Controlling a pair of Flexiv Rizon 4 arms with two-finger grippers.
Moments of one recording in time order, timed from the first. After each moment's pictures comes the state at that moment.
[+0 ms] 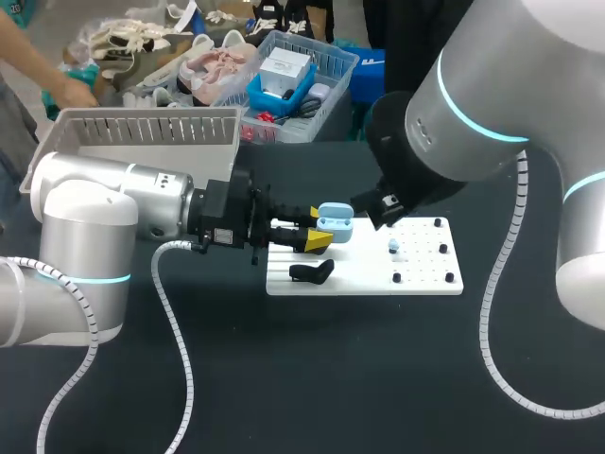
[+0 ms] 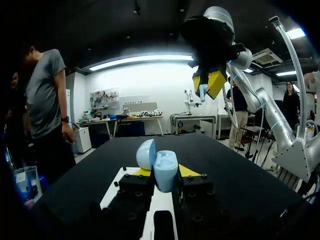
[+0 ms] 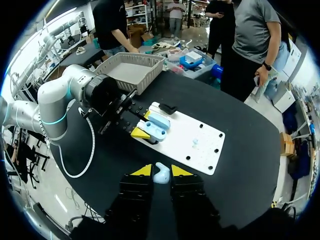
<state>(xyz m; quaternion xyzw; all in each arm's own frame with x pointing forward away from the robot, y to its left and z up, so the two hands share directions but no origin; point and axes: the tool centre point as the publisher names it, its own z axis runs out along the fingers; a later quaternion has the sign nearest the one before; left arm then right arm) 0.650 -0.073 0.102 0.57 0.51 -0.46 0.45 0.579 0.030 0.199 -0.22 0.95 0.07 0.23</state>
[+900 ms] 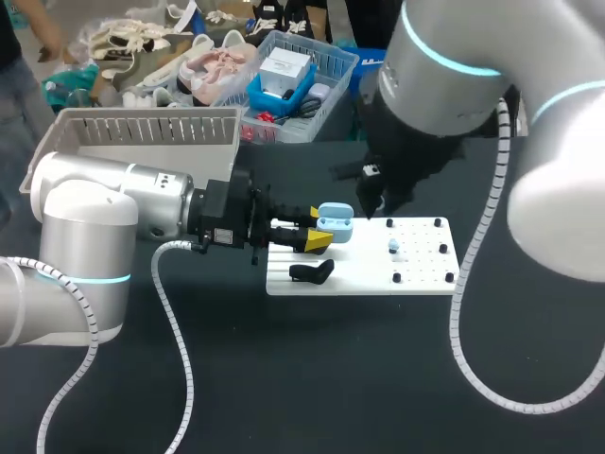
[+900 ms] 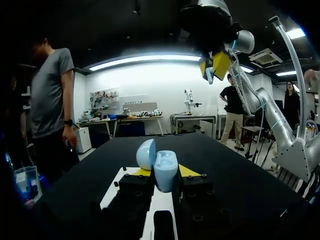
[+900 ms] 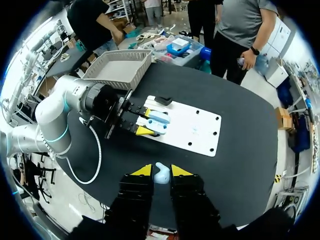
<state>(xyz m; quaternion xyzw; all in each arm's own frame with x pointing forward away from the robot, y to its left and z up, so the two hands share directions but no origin) 0.650 -0.073 0.102 0.57 0.51 -0.46 0.45 0.568 0.043 0.224 -0.14 0.98 0.05 0.16</state>
